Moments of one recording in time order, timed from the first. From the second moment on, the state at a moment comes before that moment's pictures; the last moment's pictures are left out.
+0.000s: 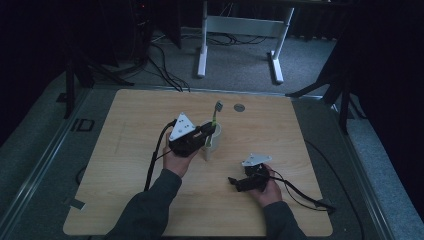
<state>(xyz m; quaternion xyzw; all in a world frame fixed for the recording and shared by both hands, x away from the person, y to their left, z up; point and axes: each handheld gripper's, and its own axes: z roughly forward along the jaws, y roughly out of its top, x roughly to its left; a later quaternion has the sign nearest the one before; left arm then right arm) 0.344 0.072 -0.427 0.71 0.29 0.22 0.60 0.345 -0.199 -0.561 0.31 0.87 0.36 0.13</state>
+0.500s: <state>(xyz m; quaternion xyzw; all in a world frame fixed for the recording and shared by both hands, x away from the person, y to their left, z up) 0.348 0.069 -0.430 0.70 0.30 0.23 0.60 0.345 -0.199 -0.561 0.31 0.87 0.36 0.13</state>
